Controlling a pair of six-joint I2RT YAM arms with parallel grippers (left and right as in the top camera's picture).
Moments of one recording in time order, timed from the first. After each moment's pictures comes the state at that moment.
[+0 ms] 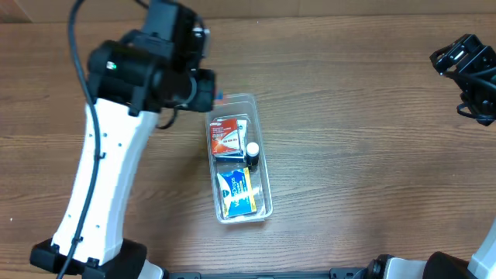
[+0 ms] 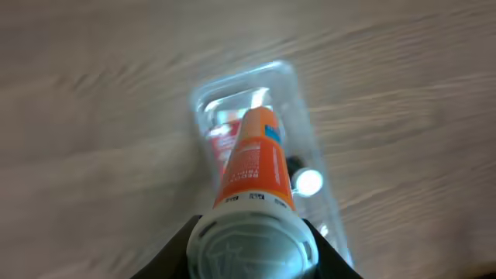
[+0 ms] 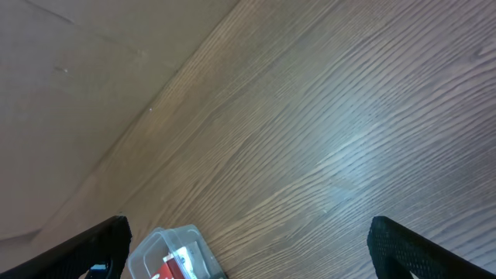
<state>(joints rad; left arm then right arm) -0.34 1.70 2.12 -1.54 0.06 -0.21 -0.34 1.51 1.97 -1.38 -0.29 0.49</state>
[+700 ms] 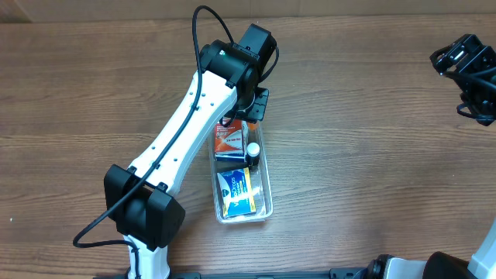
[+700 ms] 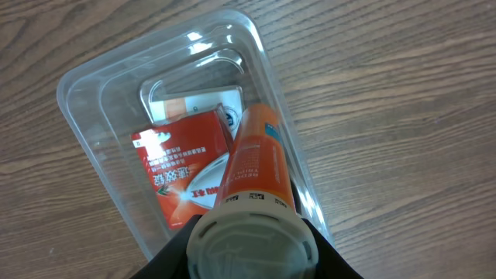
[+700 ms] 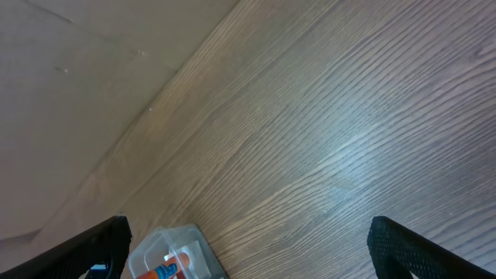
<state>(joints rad) -0.54 1.99 2.00 -1.37 -0.01 -0.31 -0.34 1.51 1.97 -1.38 -0.29 0.49</state>
